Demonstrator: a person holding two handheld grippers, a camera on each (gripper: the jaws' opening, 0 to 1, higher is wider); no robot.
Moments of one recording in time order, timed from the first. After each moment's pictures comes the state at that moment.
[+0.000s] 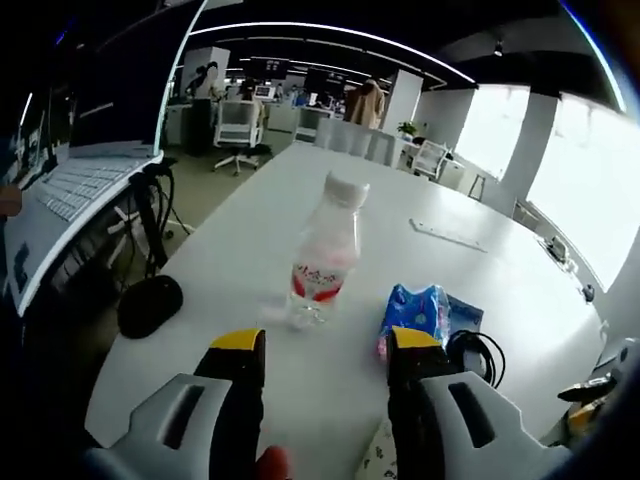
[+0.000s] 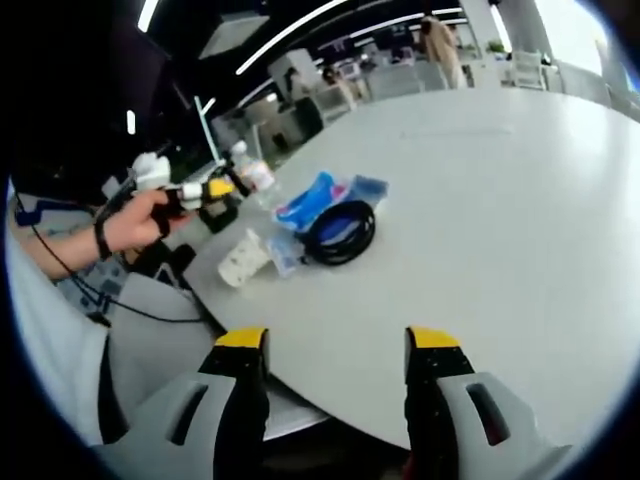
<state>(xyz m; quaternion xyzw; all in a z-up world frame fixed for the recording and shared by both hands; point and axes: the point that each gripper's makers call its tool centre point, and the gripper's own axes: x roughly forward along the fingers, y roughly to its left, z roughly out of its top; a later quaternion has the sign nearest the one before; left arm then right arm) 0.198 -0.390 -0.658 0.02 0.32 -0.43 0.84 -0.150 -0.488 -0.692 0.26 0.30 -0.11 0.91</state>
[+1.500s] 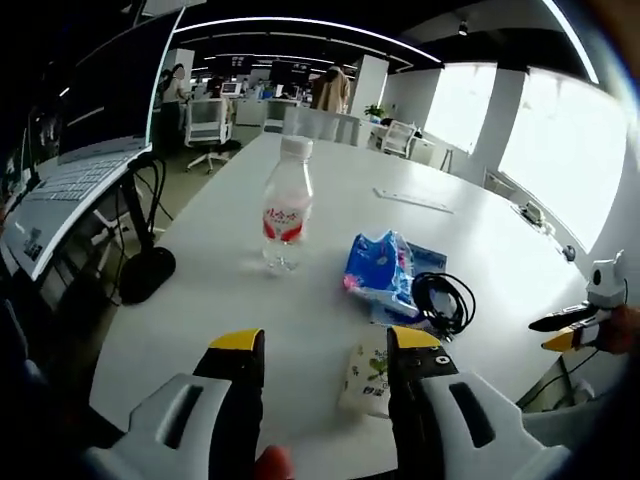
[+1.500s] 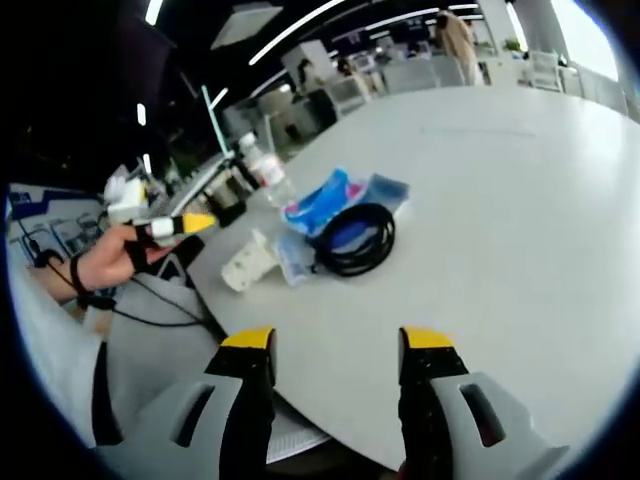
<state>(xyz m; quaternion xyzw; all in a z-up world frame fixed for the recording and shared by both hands) 0.146 -0.353 -0.669 0.07 0.32 -0.49 0.81 -0.115 -0.491 -0.698 0.25 0.31 -0.07 0.91</state>
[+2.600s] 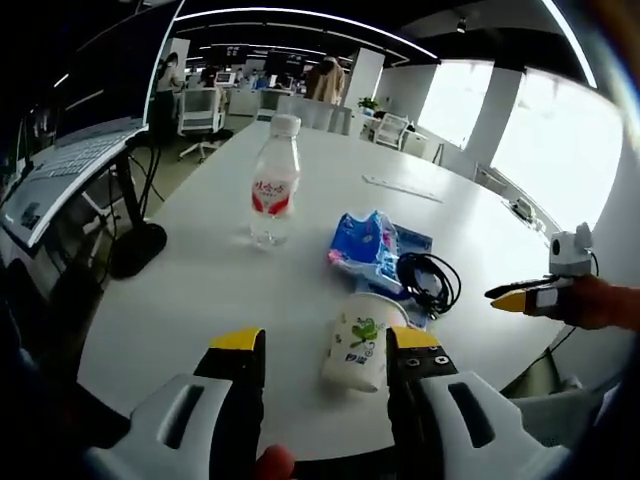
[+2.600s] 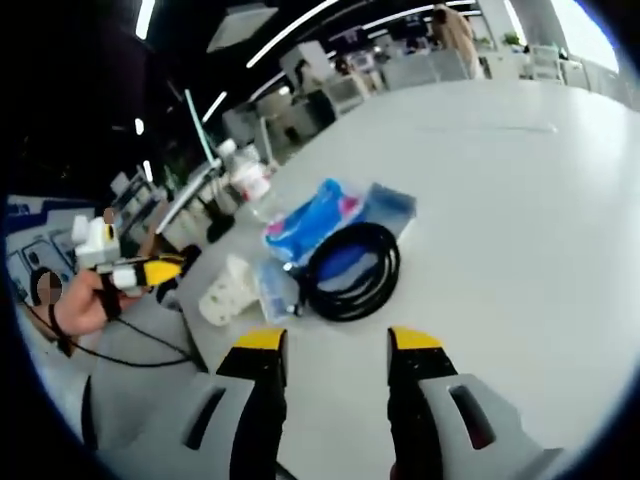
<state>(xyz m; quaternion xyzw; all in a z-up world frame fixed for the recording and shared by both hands) 0.121 -0.339 -0.681 0.06 0.34 -0.50 0.79 -0.054 -0.523 -0.718 0.28 0.30 -0.08 0.91</state>
